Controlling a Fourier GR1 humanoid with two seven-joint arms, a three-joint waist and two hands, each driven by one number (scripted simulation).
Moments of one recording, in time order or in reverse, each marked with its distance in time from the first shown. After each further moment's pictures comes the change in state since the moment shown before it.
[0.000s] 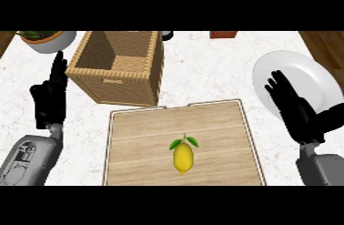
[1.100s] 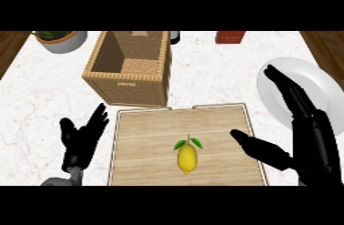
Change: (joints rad) left arm 0.282 -0.128 -0.103 -0.020 0.187 -0.238 0.120; right arm 0.012 -0.121 0.348 -0.642 1.034 -0.403 0.489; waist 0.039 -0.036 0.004
